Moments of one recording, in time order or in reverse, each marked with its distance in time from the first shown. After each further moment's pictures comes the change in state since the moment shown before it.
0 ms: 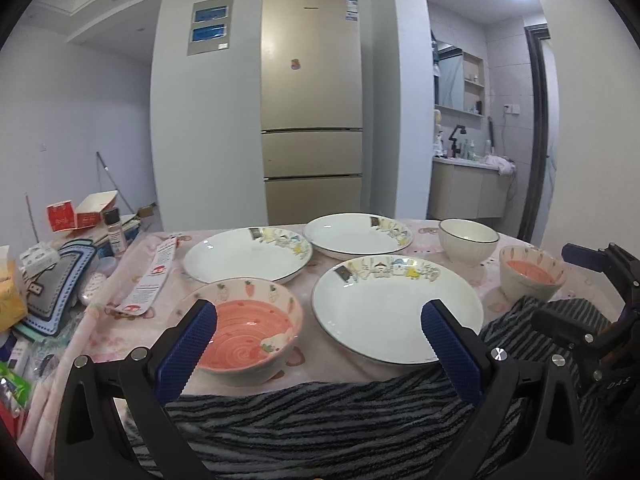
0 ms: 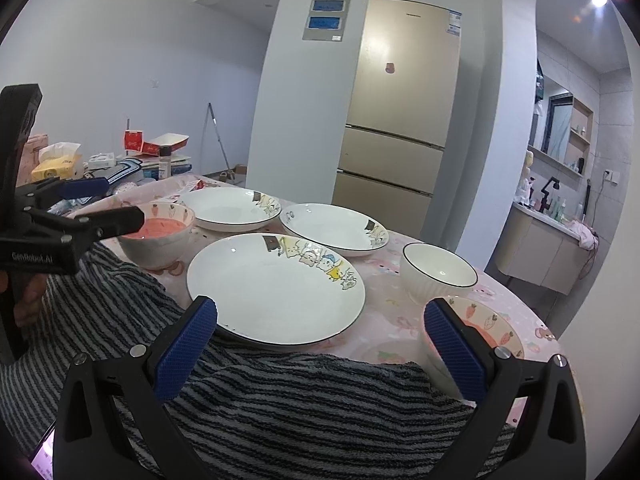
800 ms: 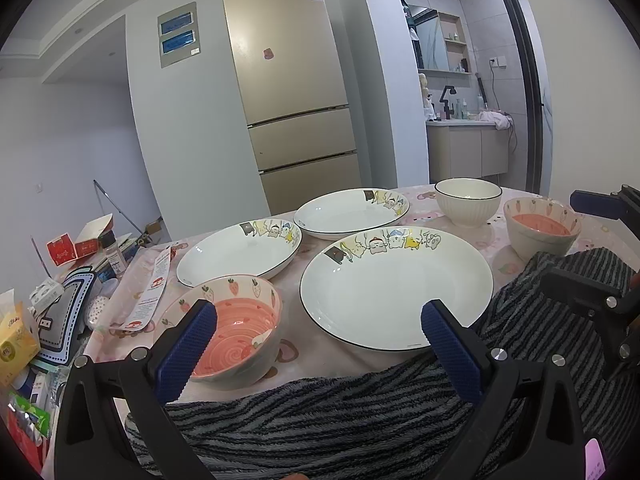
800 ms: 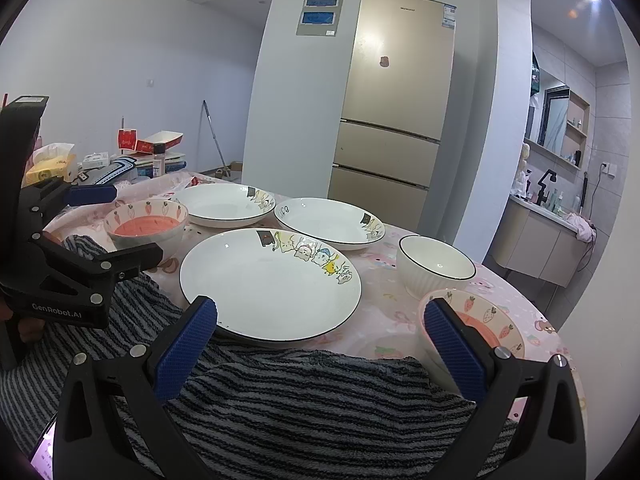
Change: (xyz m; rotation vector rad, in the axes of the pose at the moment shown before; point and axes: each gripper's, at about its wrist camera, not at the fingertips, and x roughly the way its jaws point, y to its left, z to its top) left arm 0.024 -0.035 -0.009 0.163 0.057 0.038; right arm 0.002 -0.004 -0.003 0.023 0.016 -0.015
